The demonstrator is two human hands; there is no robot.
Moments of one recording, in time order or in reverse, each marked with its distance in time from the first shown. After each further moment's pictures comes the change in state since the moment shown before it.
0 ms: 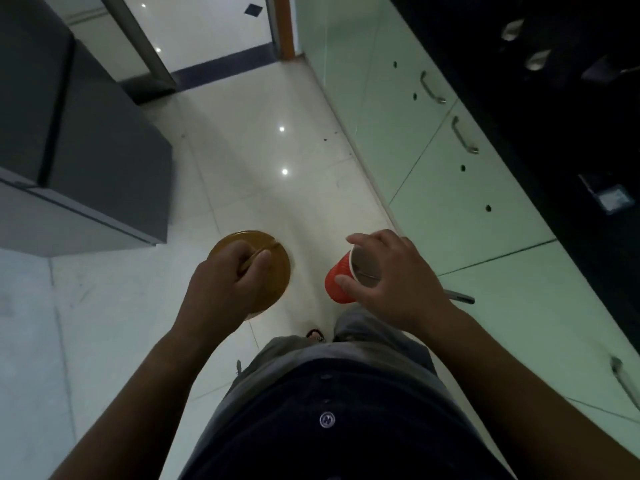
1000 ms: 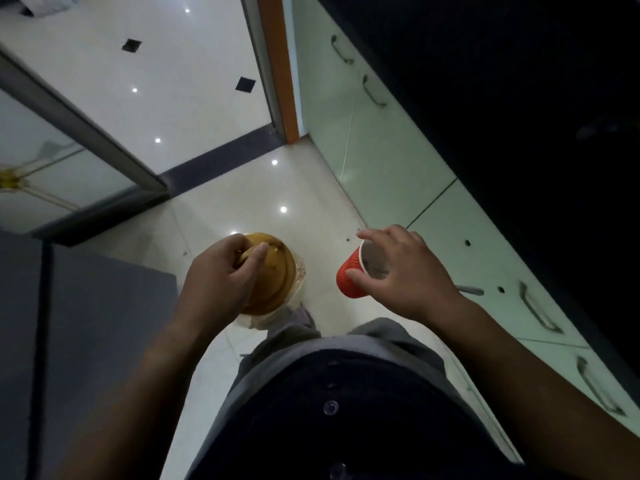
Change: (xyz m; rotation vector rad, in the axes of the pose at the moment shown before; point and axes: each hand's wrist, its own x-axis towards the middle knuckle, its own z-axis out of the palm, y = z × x) left_hand 0.629 0.004 -0.154 -0.108 -0.114 0.020; right_hand 0.602 -0.061 -0.137 -0.012 0.043 0.110
